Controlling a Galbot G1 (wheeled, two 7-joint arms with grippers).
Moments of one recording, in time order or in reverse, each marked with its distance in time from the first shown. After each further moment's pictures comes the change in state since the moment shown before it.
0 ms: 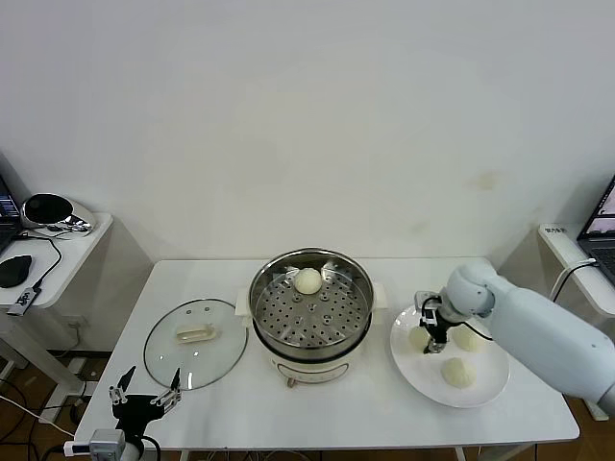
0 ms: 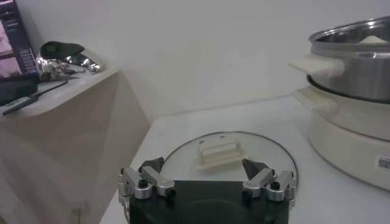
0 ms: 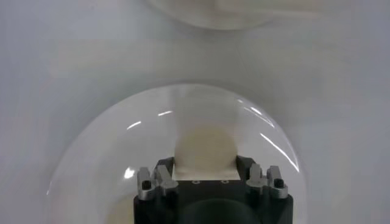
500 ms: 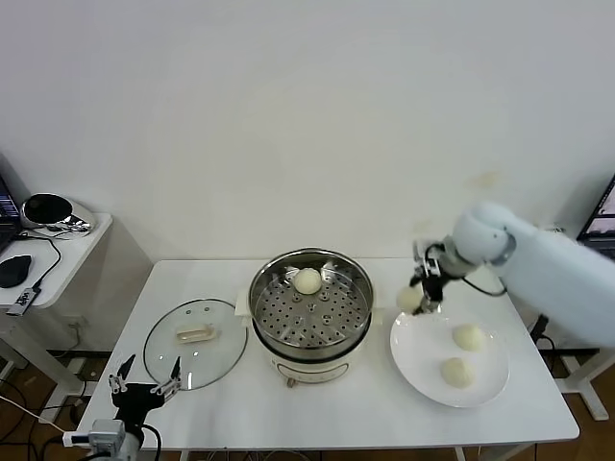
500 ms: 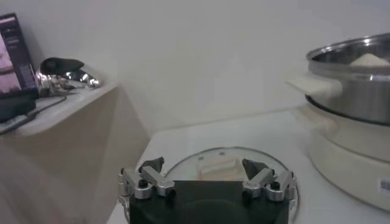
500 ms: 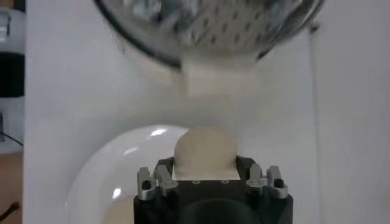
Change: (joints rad) left arm -0.030 0.010 -0.004 -0.027 0.006 0.011 -0.003; right arm 0.471 0.037 -0.264 0.099 0.304 -0.099 -0.078
